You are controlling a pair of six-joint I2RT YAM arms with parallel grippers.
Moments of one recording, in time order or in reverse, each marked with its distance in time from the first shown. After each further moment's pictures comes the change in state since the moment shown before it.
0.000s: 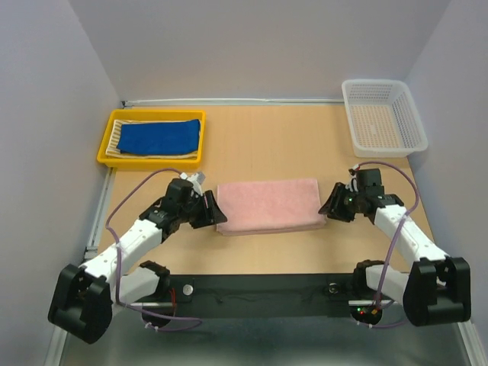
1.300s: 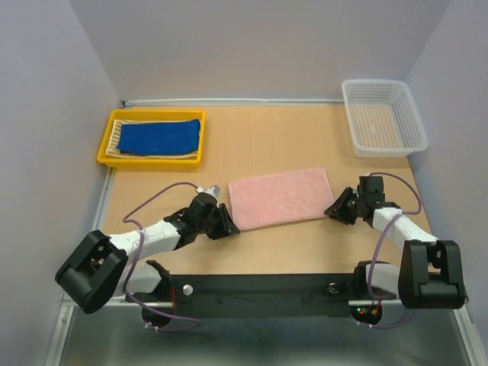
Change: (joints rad) left arm -0.259 0.183 -0.118 0.304 -0.166 -0.280; right arm -0.077 0.050 -0.163 0.252 0.063 0.163
